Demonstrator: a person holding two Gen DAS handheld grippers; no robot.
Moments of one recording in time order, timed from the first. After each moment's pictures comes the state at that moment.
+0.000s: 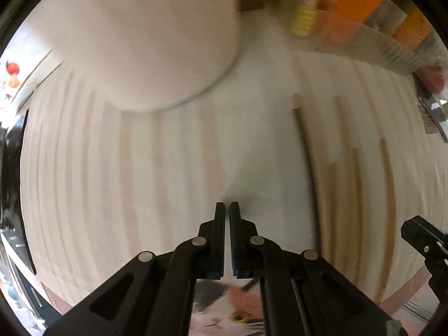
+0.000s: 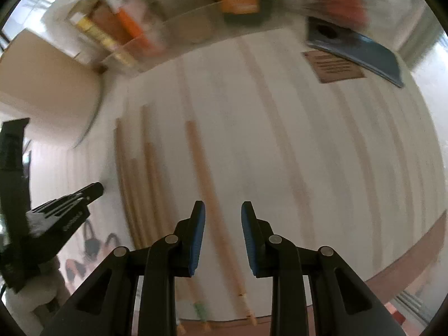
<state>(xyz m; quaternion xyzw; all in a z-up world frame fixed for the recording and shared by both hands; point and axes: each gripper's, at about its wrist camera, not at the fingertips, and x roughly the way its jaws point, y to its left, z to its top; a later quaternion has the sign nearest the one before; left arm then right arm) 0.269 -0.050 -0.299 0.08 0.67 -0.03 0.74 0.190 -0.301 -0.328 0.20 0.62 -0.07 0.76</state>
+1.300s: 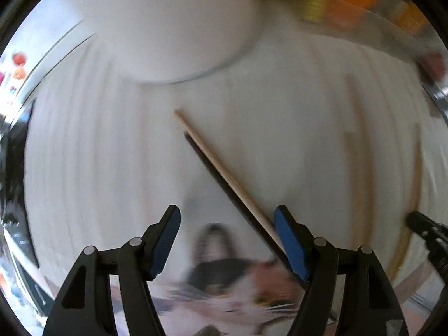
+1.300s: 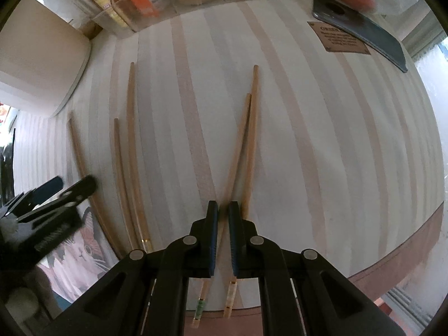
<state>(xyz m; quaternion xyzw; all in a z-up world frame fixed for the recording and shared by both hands) 0.250 -0.035 -0.295 0.09 0.67 -0.01 0.74 0.153 -0.317 -0.354 0.16 0.66 -0.09 0.73</state>
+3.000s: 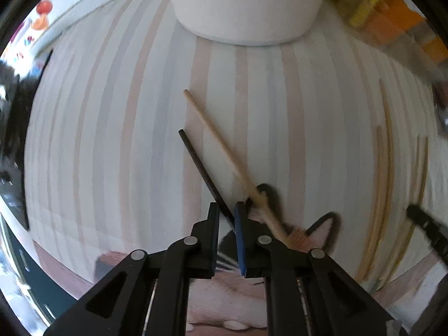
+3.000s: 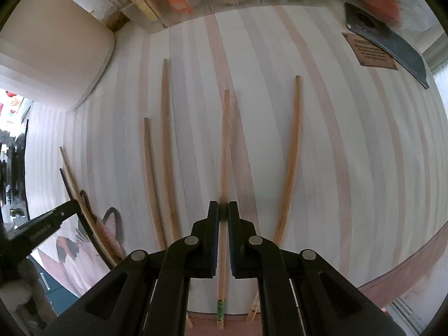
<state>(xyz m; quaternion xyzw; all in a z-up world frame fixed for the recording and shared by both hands) 0.227 -0.011 -0.300 0.05 0.70 0.03 0.72 0.195 -0.291 -0.364 0.16 0.66 -0.04 0.73</state>
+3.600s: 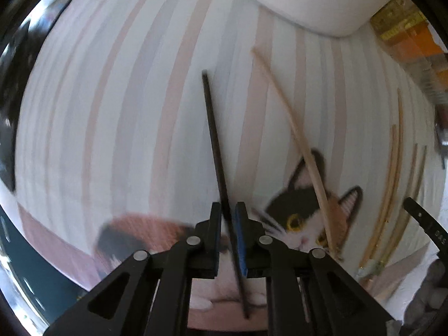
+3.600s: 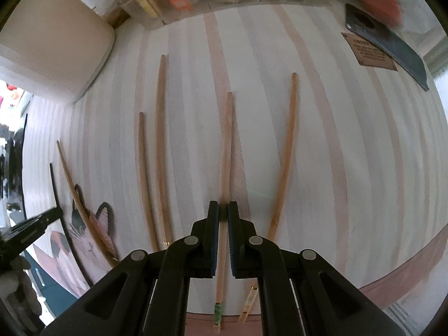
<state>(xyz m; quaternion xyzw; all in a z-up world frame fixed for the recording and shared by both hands) 0.180 0.020 -0.303 -0.06 0.73 0.04 0.68 0.192 -0.290 -0.364 0.15 0.66 -0.04 0.74</state>
